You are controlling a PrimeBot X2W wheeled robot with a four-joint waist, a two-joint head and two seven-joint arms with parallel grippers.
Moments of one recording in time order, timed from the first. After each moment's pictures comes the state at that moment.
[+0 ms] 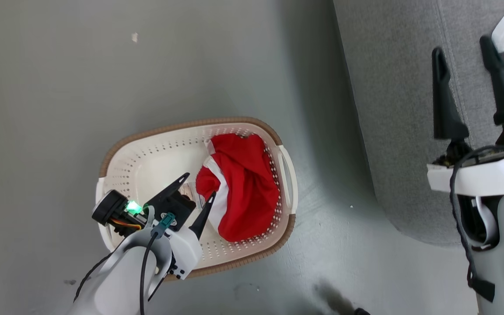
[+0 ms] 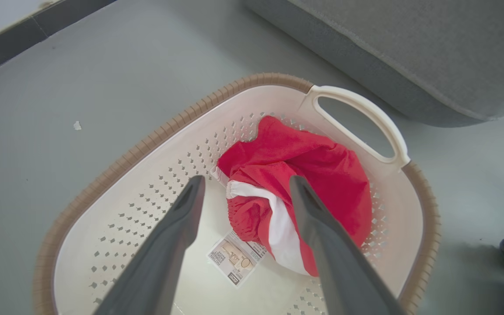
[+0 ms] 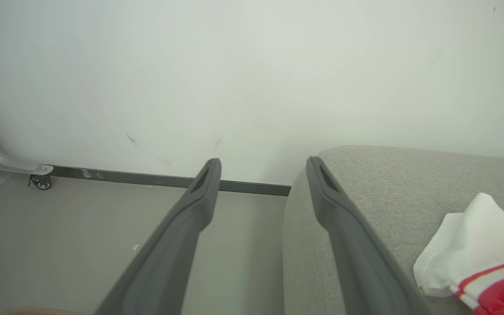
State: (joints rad) left arm -0.54 0.06 -0.50 0.65 -0.04 -0.07 -0.19; right arm -0.38 -0.04 -0.07 -0.15 0.01 0.13 -0.25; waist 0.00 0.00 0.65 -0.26
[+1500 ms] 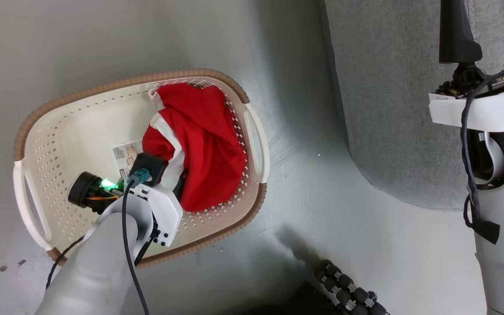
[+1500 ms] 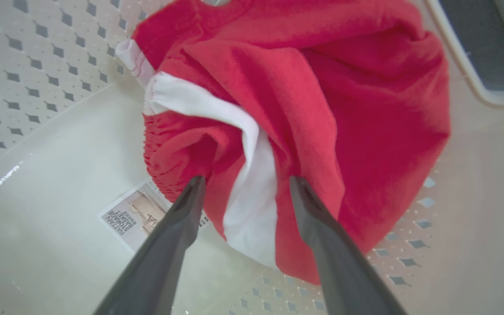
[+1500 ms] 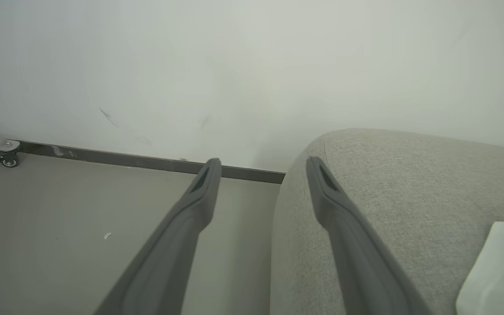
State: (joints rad) left arm -0.72 0.05 -0.50 0.90 -0.20 -0.09 -0.09; right arm -0.64 -0.04 -0.01 -0.09 0.07 0.13 -0.26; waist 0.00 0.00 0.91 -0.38
